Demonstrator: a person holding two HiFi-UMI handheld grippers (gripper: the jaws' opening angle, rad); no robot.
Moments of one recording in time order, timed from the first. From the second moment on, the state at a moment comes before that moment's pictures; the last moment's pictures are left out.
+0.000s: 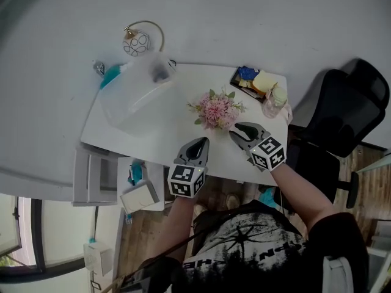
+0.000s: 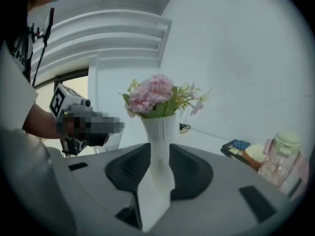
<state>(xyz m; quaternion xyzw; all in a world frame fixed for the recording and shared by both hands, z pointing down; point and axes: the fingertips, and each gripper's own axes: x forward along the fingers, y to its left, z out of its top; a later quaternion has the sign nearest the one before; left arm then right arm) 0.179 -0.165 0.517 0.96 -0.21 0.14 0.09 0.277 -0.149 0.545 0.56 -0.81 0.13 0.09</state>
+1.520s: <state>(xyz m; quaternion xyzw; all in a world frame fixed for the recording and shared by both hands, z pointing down) 0.189 -0.128 0.504 0.97 -0.19 0.13 0.08 0.268 -0.096 0.511 0.54 -0.83 0.12 0.08</state>
